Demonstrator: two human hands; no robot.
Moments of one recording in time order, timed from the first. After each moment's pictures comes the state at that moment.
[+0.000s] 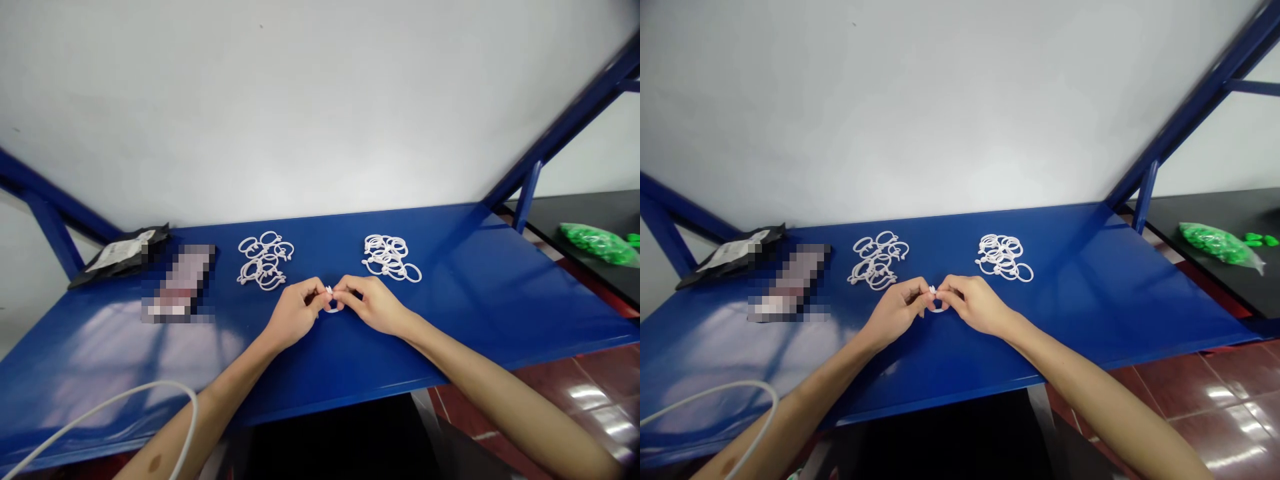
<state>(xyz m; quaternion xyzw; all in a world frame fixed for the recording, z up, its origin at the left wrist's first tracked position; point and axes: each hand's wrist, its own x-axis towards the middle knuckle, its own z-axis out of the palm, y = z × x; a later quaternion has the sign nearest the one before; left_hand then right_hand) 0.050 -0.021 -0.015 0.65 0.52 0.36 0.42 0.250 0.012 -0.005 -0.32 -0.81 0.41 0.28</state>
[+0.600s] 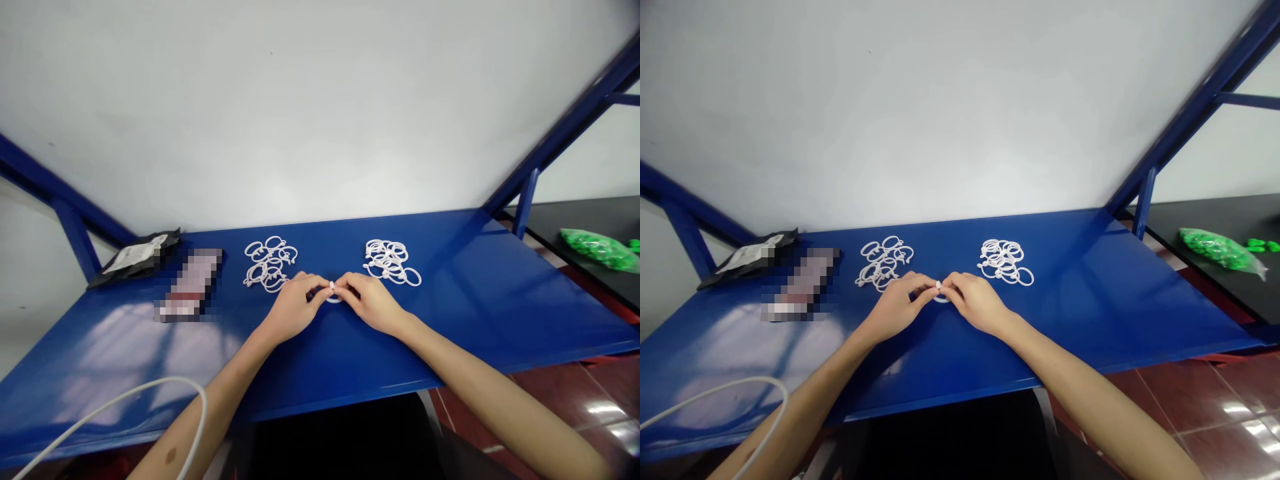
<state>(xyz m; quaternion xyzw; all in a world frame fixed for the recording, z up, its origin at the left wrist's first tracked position) 0.040 -0.010 -0.009 0.77 0.53 0.31 0.20 0.246 0.018 -0.014 -0.35 -0.85 0.25 0.30</state>
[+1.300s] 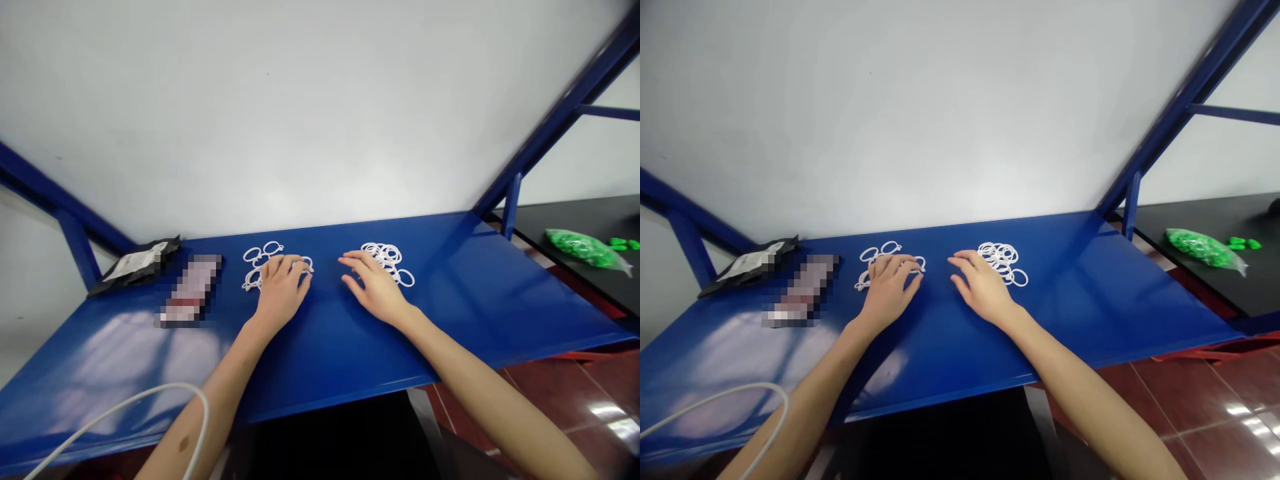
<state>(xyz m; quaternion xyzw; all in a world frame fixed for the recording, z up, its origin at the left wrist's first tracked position) 0.024 0.006 -0.018 0.77 0.57 0.29 -0.07 0.263 0.031 -0.009 -0.38 -0.85 0.10 0.35</state>
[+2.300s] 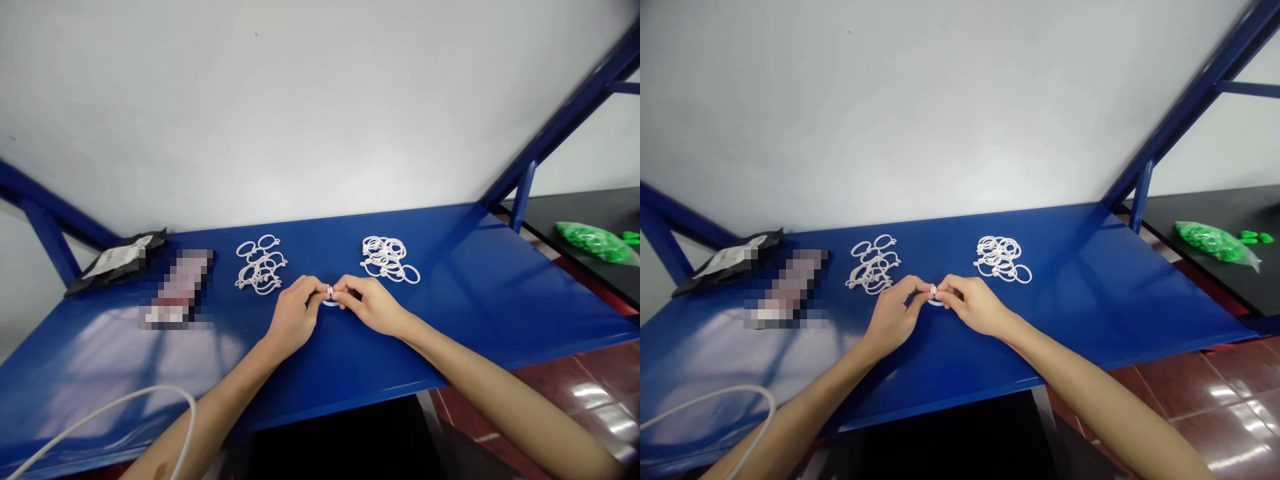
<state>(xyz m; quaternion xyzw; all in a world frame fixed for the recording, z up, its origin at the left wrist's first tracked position) 0.053 -0.022 -0.023 0.73 0.50 0.42 0.20 0.250 0.013 -0.008 -0.35 -0.78 0.42 0.29</state>
